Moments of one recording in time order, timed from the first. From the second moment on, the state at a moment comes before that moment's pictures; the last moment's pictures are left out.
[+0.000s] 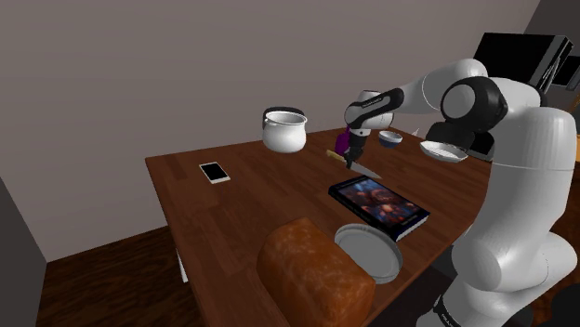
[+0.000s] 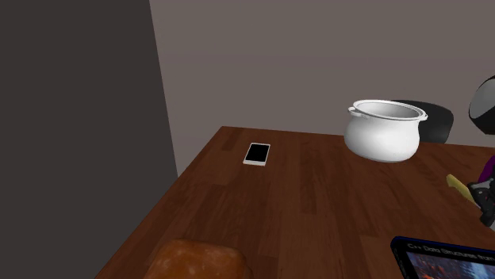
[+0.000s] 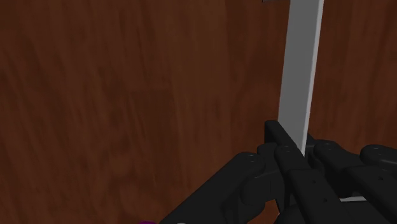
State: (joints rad) arm -0.50 0.35 0.01 -1.80 0.00 2.17 -0.37
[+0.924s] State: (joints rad) arm -0.50 0.36 0.01 -1.82 0.00 2.20 -0.37
